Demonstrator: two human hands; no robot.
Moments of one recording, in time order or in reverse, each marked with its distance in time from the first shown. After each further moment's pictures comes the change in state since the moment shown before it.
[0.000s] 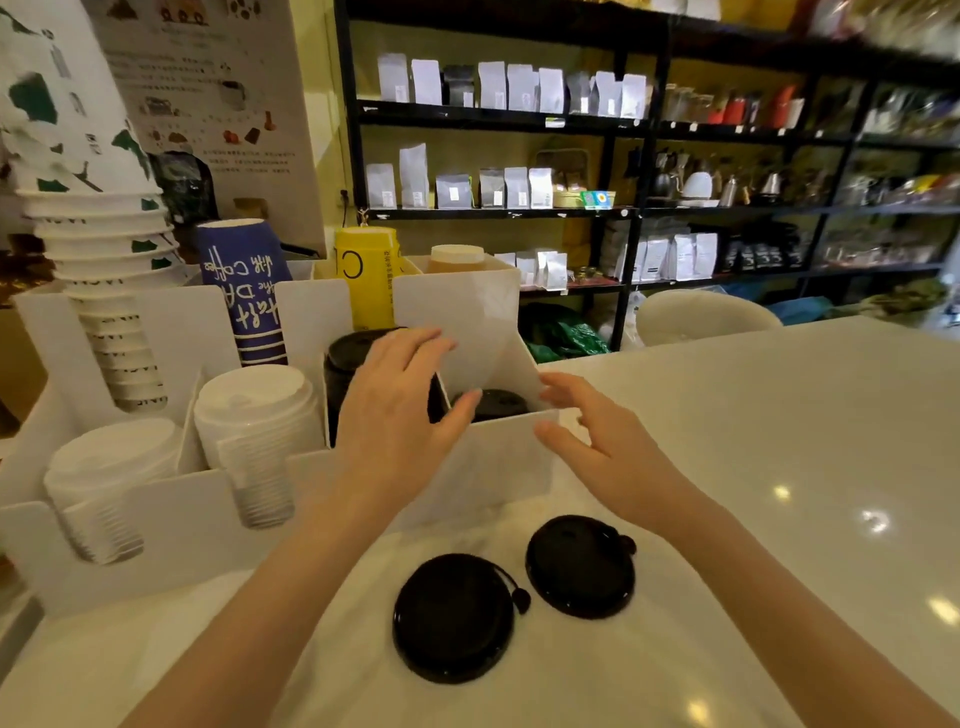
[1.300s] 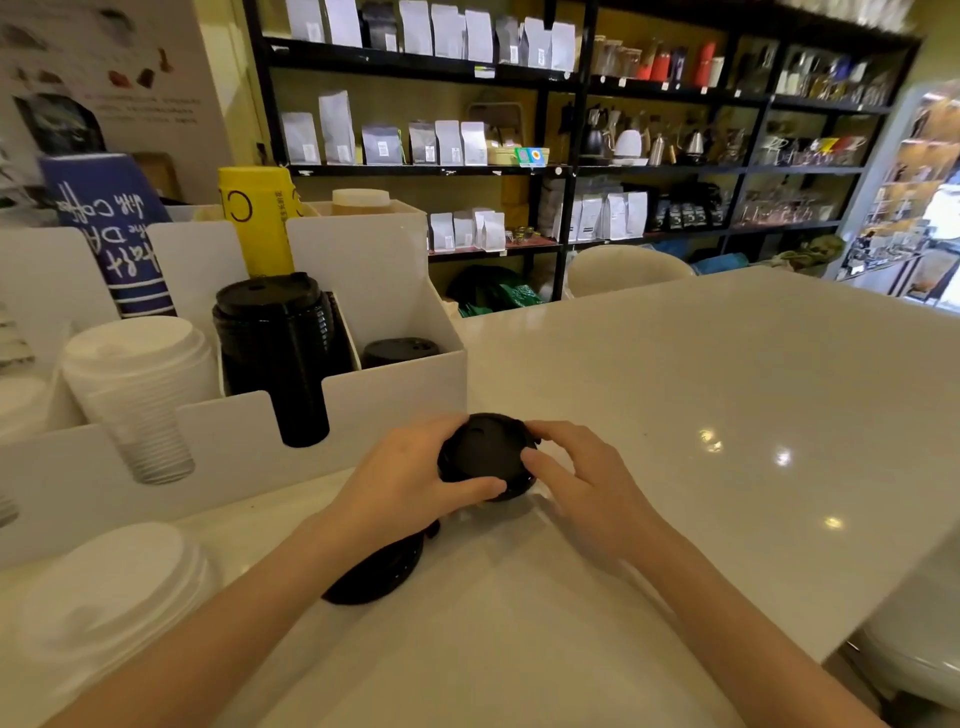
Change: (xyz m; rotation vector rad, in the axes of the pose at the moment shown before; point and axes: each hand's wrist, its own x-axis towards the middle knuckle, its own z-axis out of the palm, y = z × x) left_hand -0.059 0.052 0.046 -0.333 -0.611 -0.015; right_hand -0.085 0.048 -0.006 0.038 0.060 0.212
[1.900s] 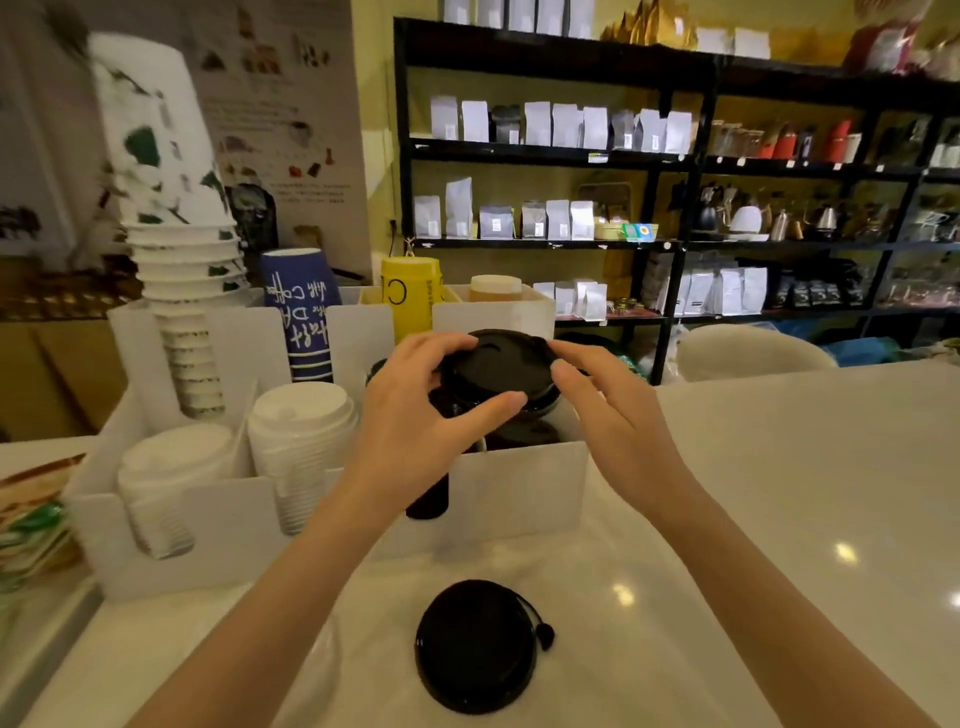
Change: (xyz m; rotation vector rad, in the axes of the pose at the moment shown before) left_hand 0.009 -0.010 -0.108 -0.135 0.641 0.025; right_hand 0.089 -0.109 0.012 0.231 0.129 -0.371
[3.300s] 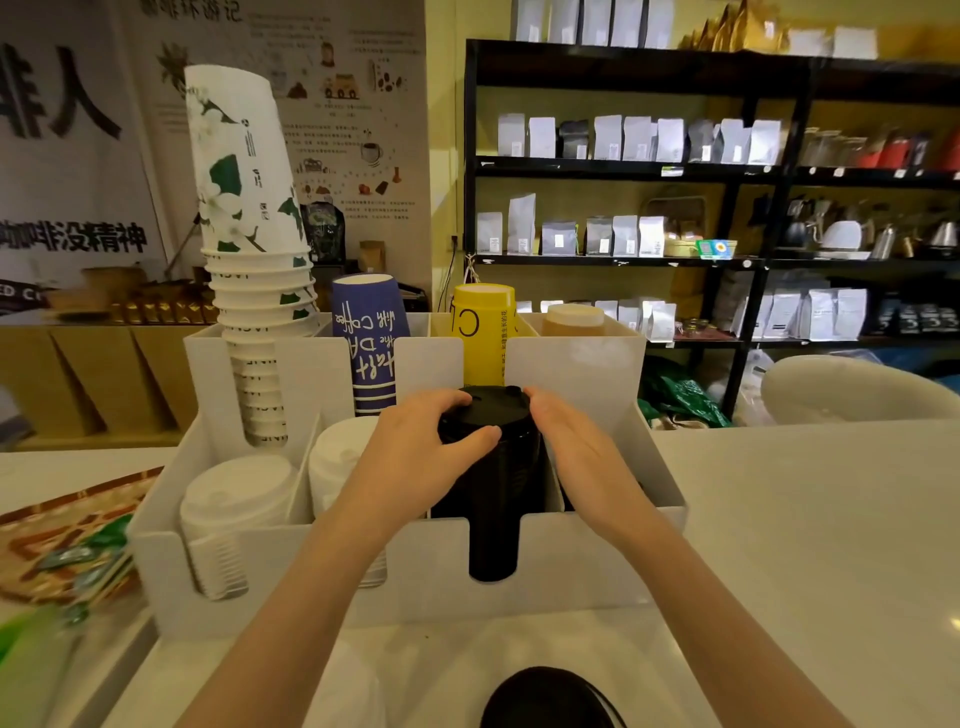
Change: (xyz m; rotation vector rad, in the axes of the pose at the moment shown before) left_hand 0.028 -0.056 -0.028 0.240 -0.119 -0.248; right_hand 0.045 0.016 0.075 0.276 -0.281 0.144
